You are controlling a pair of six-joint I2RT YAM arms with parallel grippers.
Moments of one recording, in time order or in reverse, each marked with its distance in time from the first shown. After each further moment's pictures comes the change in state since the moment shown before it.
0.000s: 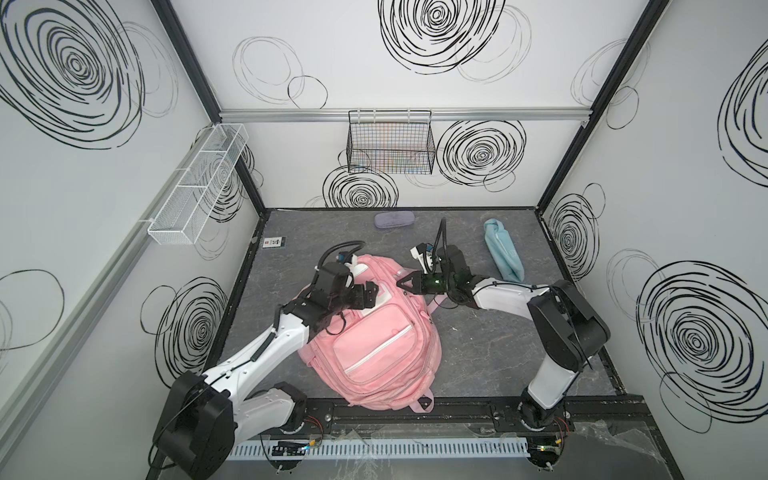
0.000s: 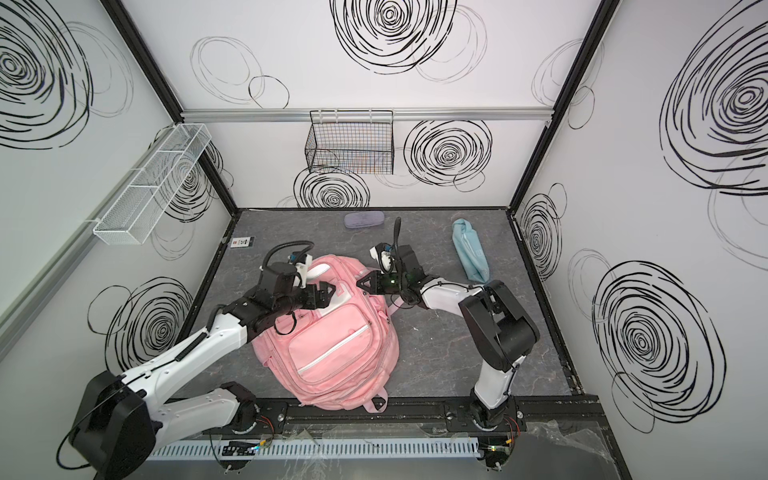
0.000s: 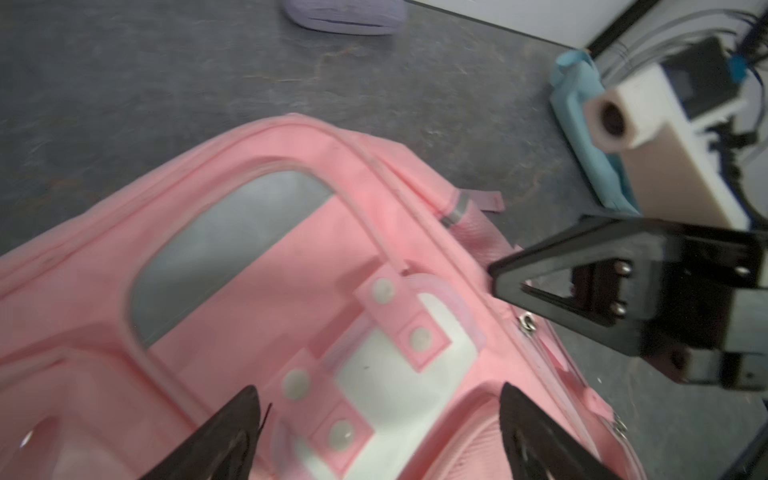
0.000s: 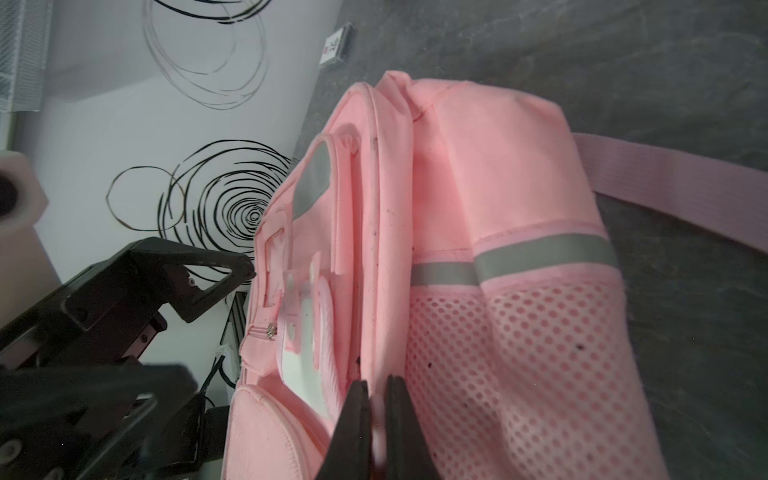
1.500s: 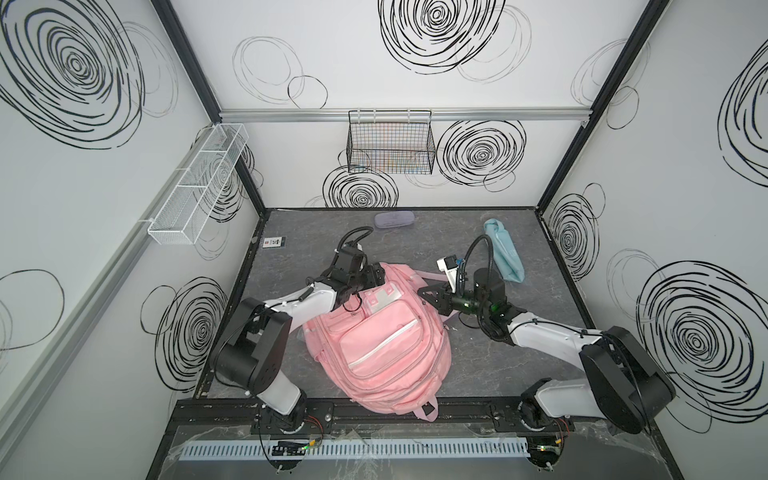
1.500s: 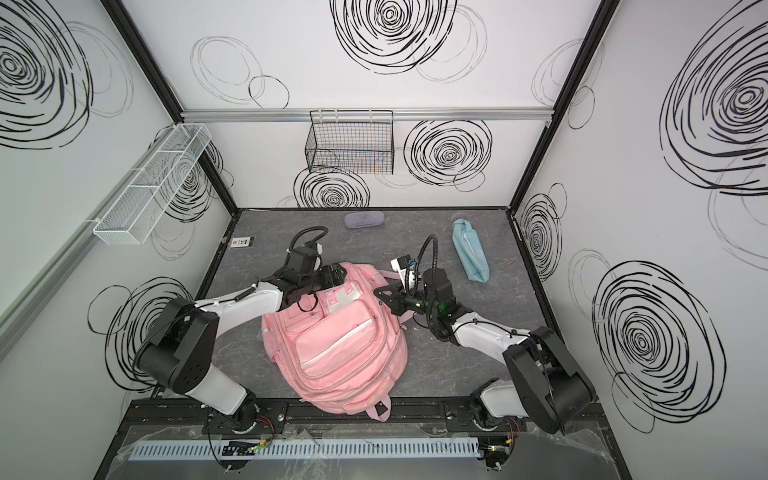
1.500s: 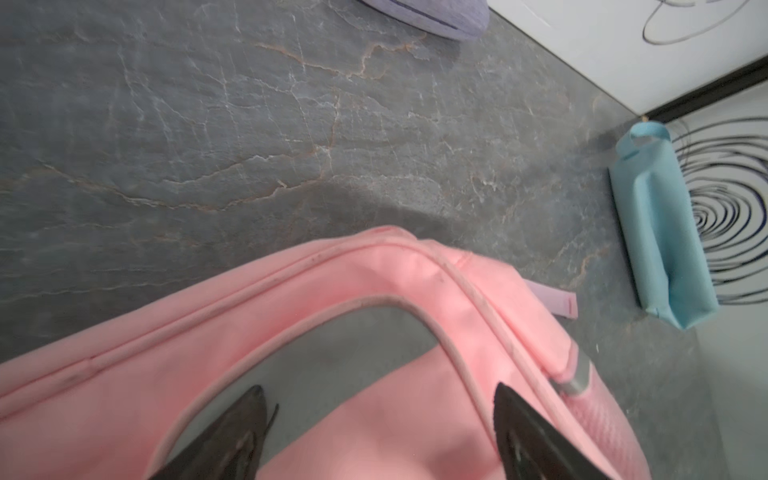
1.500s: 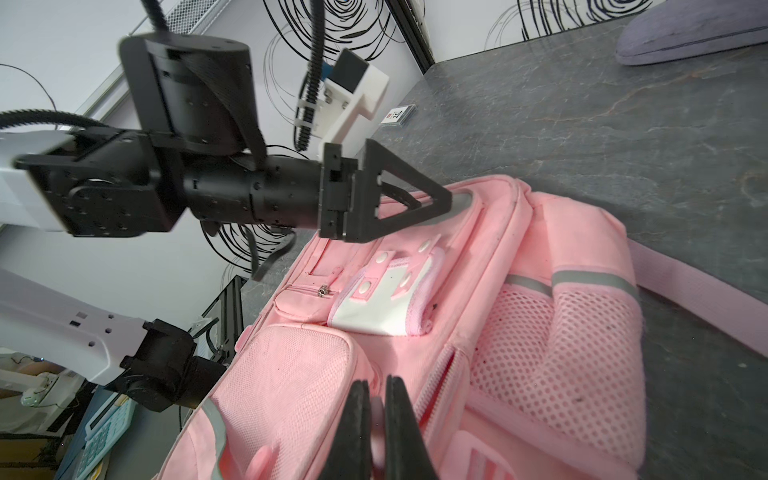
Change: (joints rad) left arm 0.091 0.359 0.122 0.177 -0.030 -0.226; right arm -0.046 -0.375 -0.380 0.225 0.031 -0.180
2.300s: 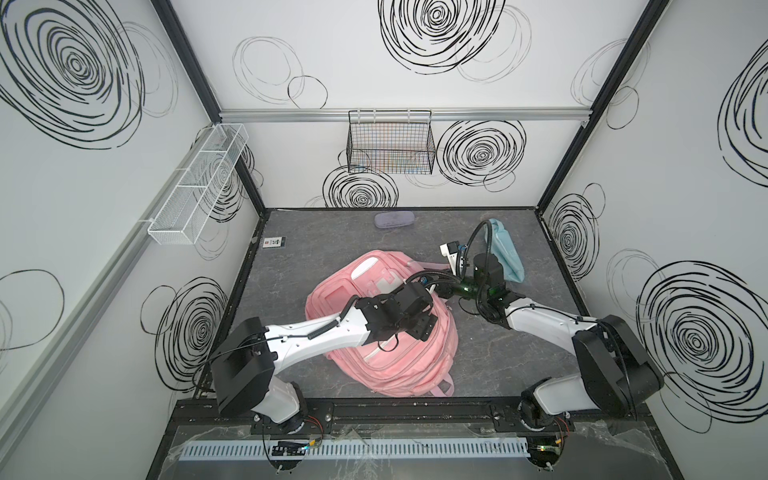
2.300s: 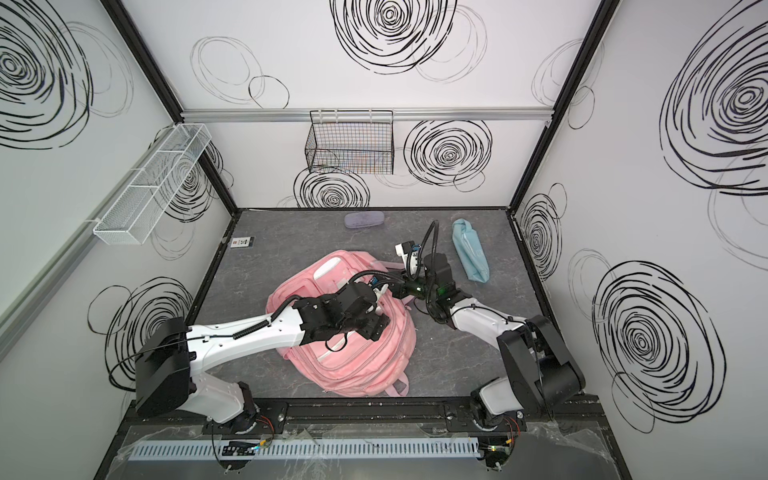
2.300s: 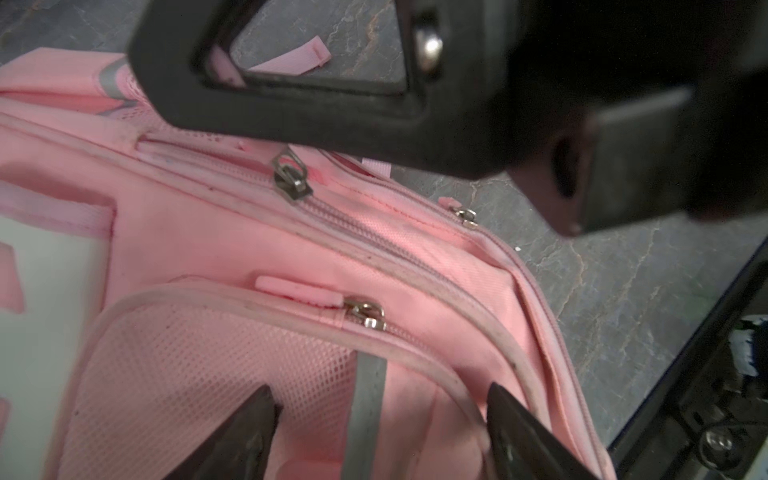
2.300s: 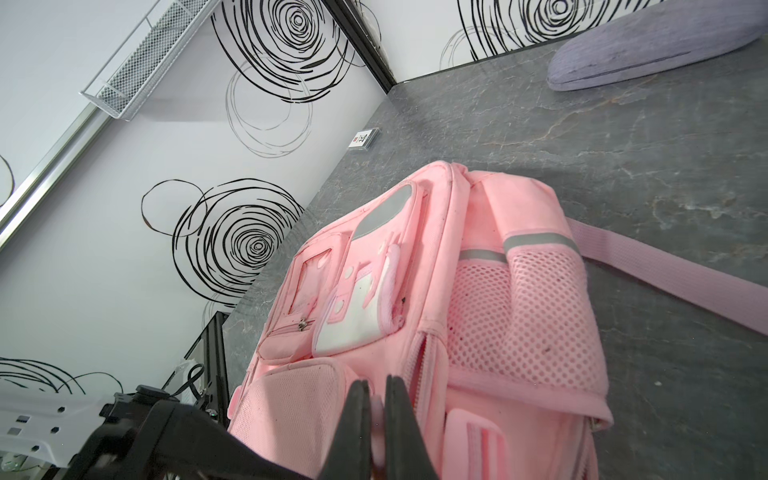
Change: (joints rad) left arm -0.607 -0.031 0.153 -0.326 -0.293 0.206; right arm -0.068 0.082 0.125 -0.076 0.005 0.048
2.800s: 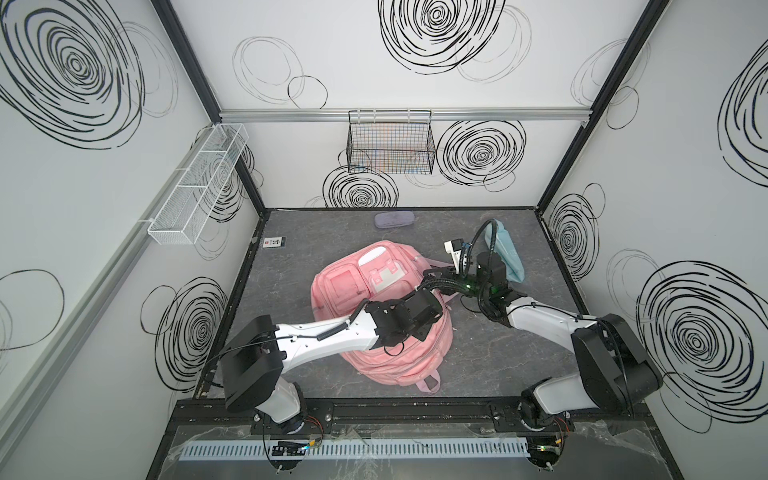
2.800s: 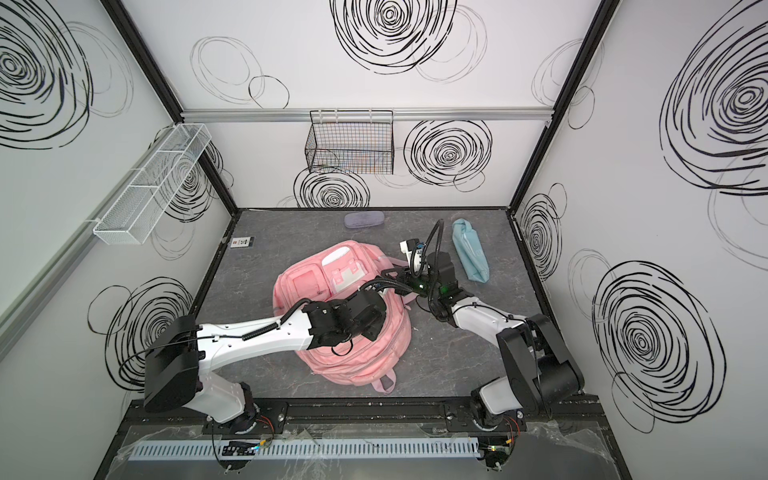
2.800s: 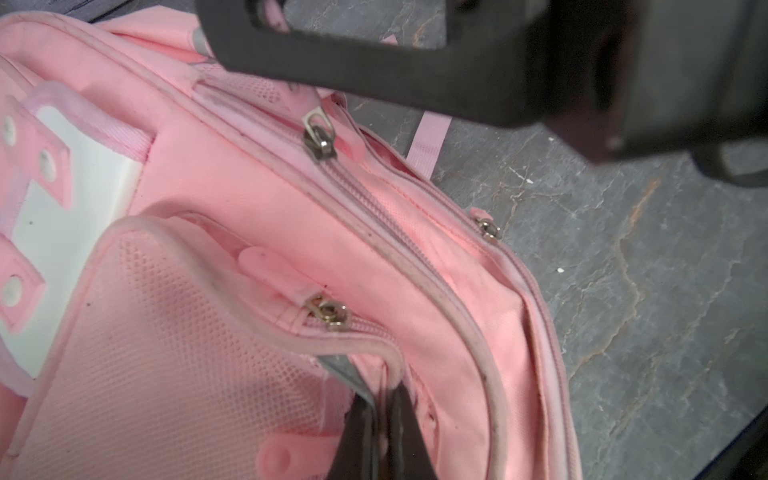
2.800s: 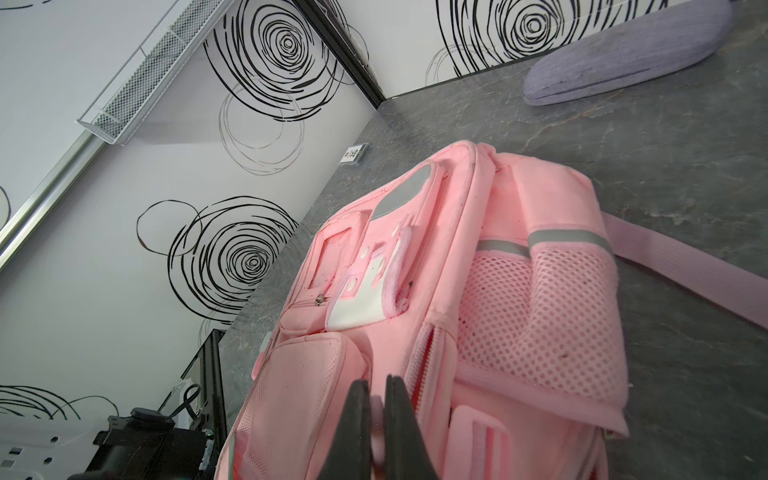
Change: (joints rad) left arm -0.018 0.008 0.008 -0.004 -0.114 -0.090; right arm -0.029 0.006 0.000 0.032 0.006 0.023
